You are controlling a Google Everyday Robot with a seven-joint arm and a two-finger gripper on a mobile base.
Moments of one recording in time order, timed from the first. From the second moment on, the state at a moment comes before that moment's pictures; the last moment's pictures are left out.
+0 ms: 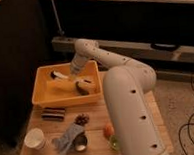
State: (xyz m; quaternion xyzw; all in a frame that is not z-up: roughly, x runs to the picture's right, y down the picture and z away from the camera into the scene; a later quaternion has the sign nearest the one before) arm -0.170 -0.038 0.904 -0.36 -0.23 0.15 0.89
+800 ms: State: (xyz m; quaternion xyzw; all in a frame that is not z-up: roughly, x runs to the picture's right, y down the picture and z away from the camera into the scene) arm -0.236 -0.026 0.858 -0.36 -0.27 0.08 0.89
